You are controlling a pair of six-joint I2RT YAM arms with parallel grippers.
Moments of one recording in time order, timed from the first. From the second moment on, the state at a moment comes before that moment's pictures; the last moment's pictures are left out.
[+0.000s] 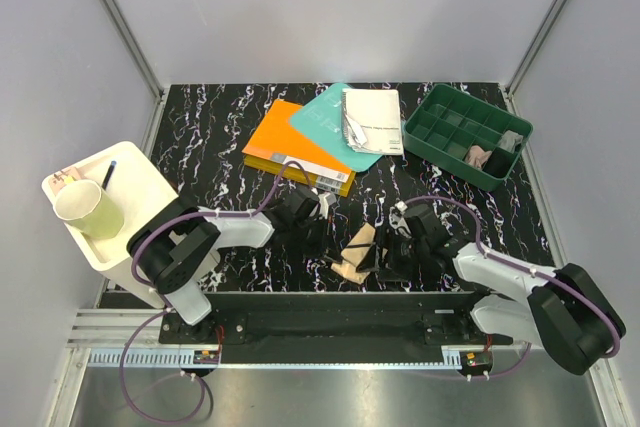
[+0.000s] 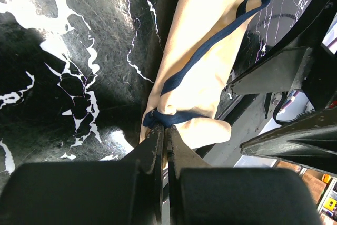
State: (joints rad) left arm -0.80 1.67 0.71 0.04 0.50 -0.76; right arm 0.59 1.14 0.35 -0.13 -0.51 0.87
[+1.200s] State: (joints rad) left arm -0.79 1.67 0.73 0.02 0.50 -0.76; right arm 0.65 1.34 0.39 0.02 -0.44 0.92
